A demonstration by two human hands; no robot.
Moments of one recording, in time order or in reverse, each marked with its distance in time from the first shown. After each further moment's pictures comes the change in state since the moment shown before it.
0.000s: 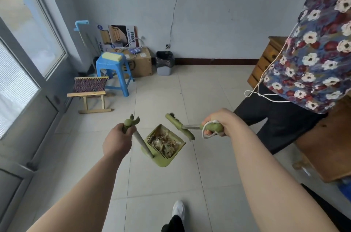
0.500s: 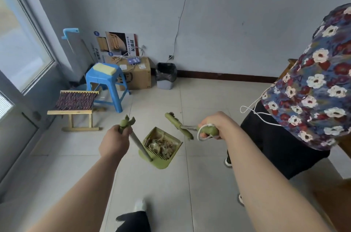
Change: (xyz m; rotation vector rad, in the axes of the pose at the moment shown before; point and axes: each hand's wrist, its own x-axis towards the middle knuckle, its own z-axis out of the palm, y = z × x) left_hand 0.242 0.142 0.098 -0.025 0.081 -0.153; right_hand 0.197 -0.168 -0.146 -0.138 0.065 -0.010
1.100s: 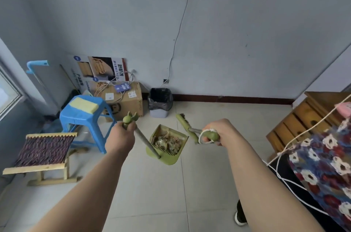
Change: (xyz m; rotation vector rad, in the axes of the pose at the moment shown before) left_hand 0.307 0.229 0.079 -0.091 -0.004 -0.008; right_hand 0.257 -0.214 -0.145 0.111 0.103 0.099
